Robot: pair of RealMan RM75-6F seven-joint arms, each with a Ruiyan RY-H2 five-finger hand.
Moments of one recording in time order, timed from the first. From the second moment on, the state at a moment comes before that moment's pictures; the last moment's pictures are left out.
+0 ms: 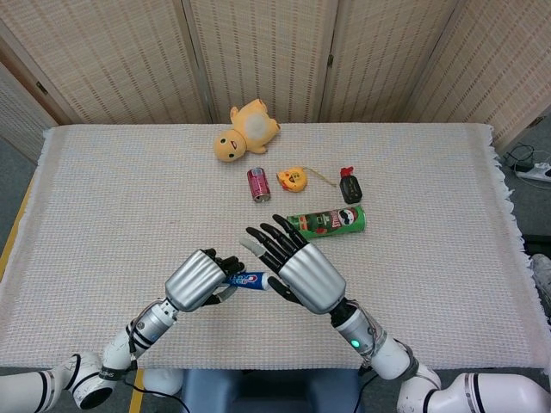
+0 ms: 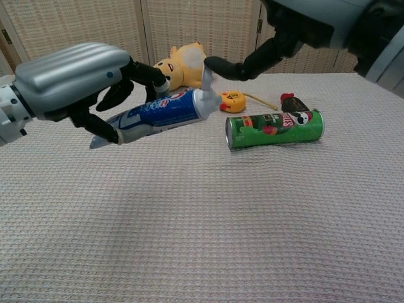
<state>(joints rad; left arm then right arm) -0.68 -1.46 -0.08 -1.61 1.69 1.22 0.25 0.65 -1.46 0.22 -1.93 -1.57 1.20 -0.47</state>
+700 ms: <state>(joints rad) -0.66 -1.53 -0.06 -1.34 1.50 1.06 0.42 0.43 -1.23 0.10 -1.83 -1.68 1.45 -0.23</state>
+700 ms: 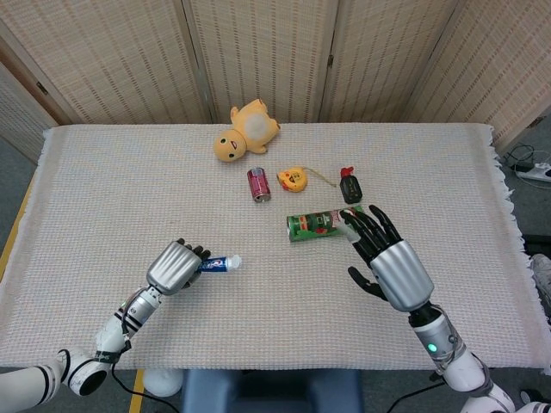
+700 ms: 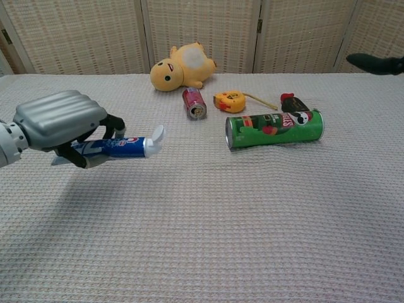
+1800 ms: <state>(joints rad) -0.36 -1.26 -0.06 -1.55 1.35 1.38 0.23 0.21 -1.00 -0.02 -1.66 -1.64 1.52 0.13</state>
